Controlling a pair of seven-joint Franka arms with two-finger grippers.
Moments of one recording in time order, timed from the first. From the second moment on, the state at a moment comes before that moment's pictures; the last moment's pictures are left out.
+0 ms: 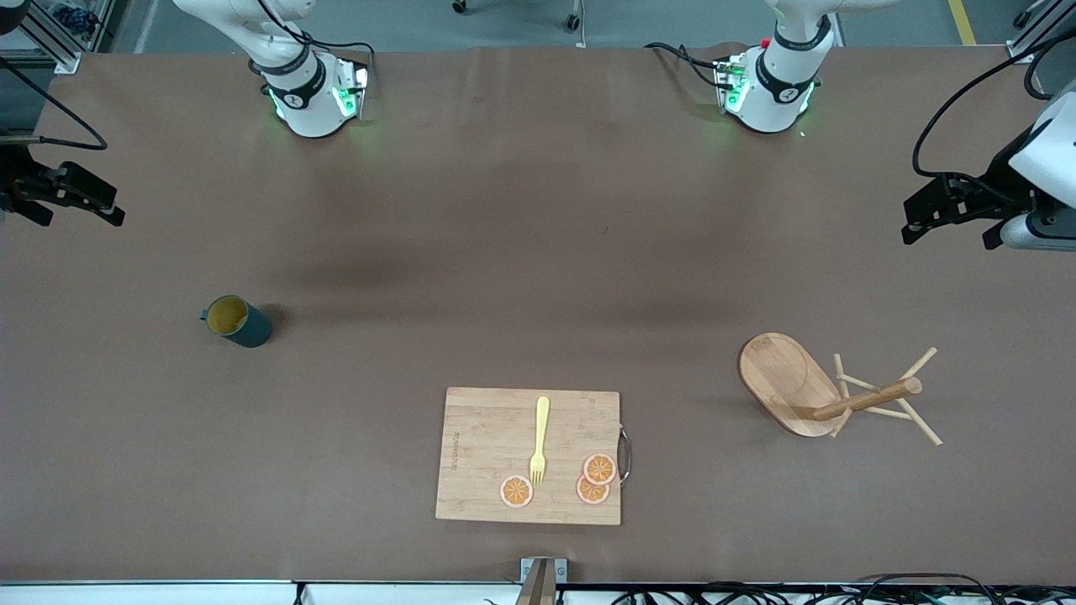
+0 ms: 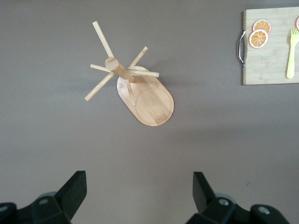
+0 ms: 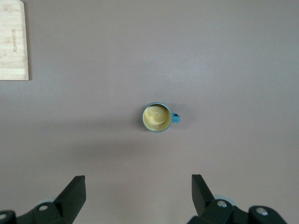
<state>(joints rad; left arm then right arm) 0.00 0.04 -0.10 -1.49 -0.01 1.60 -0.02 -0.07 -0.11 -0.02 -1.73 0.01 1.64 -0.07</state>
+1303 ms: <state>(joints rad) 0.00 0.04 -0.11 -1.49 -0.01 1.60 -0.02 -0.04 0.13 0.01 -1.78 0.01 1.68 -0.04</state>
